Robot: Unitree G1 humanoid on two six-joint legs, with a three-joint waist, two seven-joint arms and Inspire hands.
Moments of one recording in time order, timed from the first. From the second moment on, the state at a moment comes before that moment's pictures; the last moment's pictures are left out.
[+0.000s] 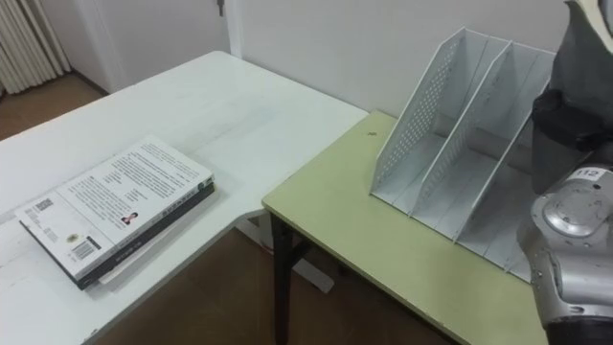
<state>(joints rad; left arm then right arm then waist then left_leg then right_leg) 0.24 0.27 -0.09 1.00 -0.44 0.06 -0.34 -0.44 -0.48 -0.15 0.43 0.27 0.02 -0.72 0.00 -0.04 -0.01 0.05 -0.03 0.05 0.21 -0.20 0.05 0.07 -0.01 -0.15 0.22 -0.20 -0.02</state>
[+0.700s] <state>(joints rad) 0.24 0.27 -0.10 1.00 -0.45 0.06 -0.32 -0.44 -0.48 -0.15 0.54 0.27 0.02 -0.74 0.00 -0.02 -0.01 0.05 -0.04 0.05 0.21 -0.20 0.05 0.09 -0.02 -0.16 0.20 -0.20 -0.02</state>
